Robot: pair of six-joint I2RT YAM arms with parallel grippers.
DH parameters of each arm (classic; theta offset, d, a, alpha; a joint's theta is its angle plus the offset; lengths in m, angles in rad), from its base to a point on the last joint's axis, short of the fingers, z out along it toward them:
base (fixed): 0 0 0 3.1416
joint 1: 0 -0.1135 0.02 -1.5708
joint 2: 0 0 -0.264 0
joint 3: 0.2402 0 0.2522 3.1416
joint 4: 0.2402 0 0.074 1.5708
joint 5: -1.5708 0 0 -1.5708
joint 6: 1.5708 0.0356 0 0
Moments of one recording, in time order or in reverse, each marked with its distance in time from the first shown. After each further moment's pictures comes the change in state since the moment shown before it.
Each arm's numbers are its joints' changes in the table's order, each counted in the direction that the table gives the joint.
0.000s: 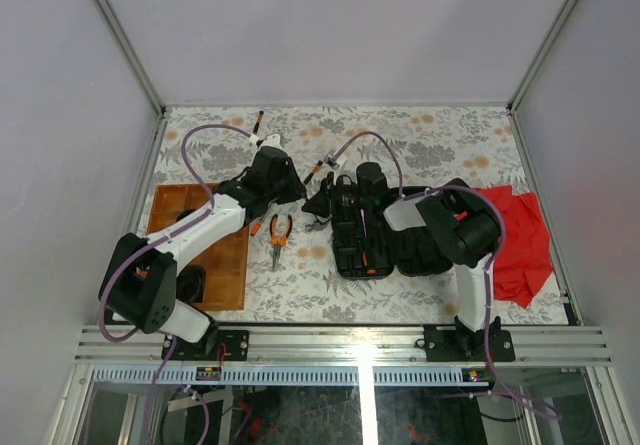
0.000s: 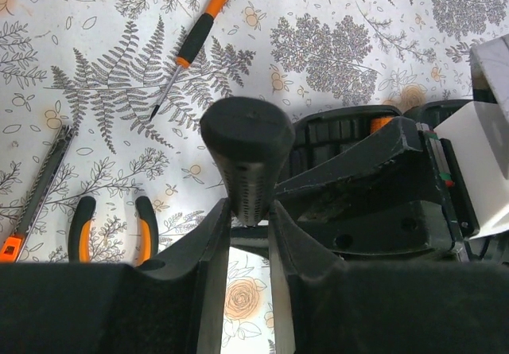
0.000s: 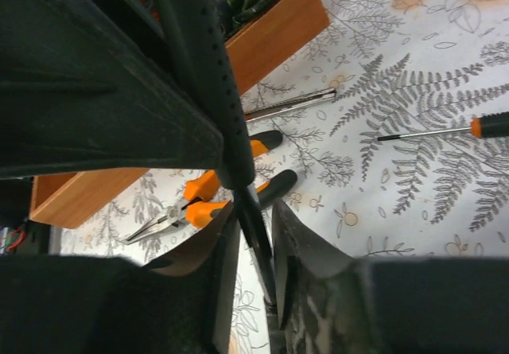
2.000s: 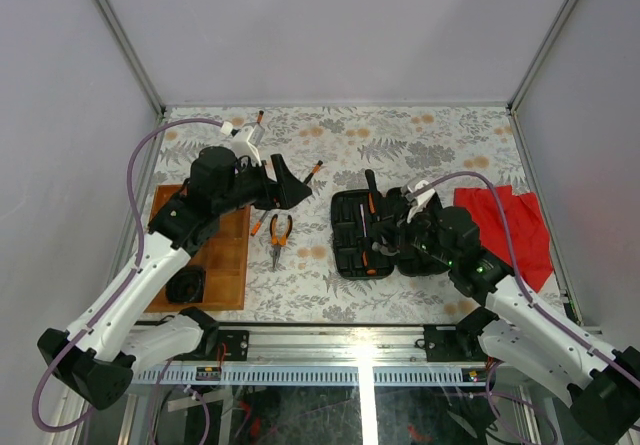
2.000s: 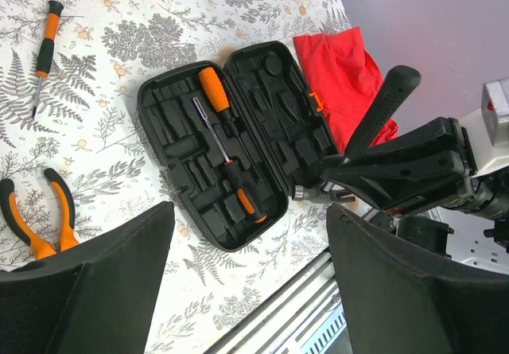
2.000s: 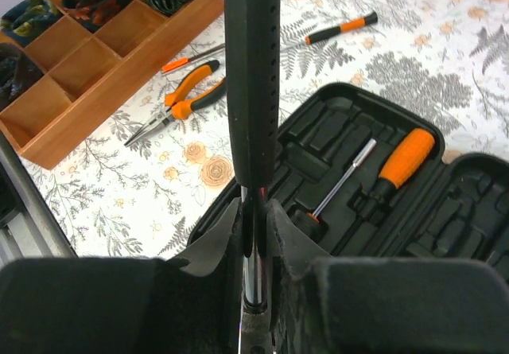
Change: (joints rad) left arm 0.002 0.453 0.091 0.262 -0.343 0.103; right arm -0.008 1.264 -0.486 0.783 -0.491 -0.207
